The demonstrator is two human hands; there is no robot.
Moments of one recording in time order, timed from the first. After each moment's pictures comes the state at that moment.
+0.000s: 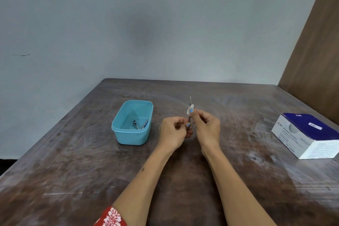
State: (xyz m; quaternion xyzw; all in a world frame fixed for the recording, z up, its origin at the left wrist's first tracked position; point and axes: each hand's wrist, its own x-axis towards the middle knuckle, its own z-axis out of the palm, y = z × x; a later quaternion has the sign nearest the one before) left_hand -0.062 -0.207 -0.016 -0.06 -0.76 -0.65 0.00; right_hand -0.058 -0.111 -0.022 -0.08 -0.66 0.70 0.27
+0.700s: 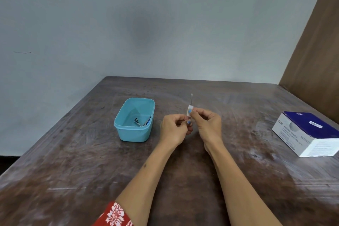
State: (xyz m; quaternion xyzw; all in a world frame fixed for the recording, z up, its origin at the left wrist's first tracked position) left_hand -0.060 -0.209 -0.011 -0.06 -0.77 -0.64 0.02; right_hand -0.059 -0.106 -0.019 -0.09 -0.67 0.70 0.24
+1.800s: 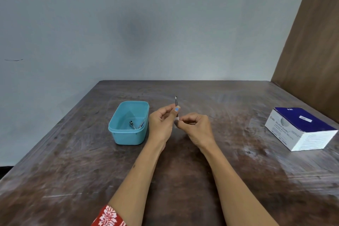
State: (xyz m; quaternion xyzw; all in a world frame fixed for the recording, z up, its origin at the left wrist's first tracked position) left_hand -0.071 -0.215 -0.004 -0.04 -0.65 -0.76 0.07; right_hand -0.050 -0.110 -0.017 0.00 -0.77 0.61 0.19
